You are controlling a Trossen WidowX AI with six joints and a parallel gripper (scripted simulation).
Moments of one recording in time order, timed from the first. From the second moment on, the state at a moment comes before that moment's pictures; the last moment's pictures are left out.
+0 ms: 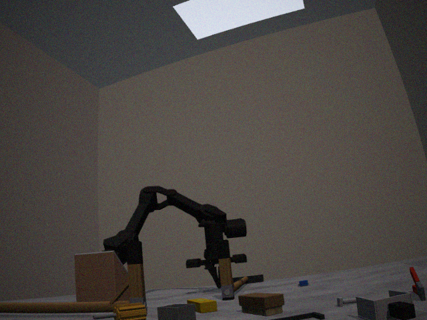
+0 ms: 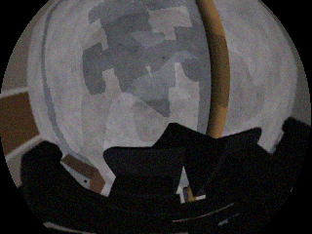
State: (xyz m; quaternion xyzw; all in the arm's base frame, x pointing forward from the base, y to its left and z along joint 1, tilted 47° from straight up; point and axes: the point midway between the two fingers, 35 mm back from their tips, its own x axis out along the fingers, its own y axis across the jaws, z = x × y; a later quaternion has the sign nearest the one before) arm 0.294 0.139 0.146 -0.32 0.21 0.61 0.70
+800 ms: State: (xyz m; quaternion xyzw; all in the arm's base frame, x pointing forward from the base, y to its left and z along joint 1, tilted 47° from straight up) arm 0.312 0.140 0.150 -0.32 0.21 0.60 0.70
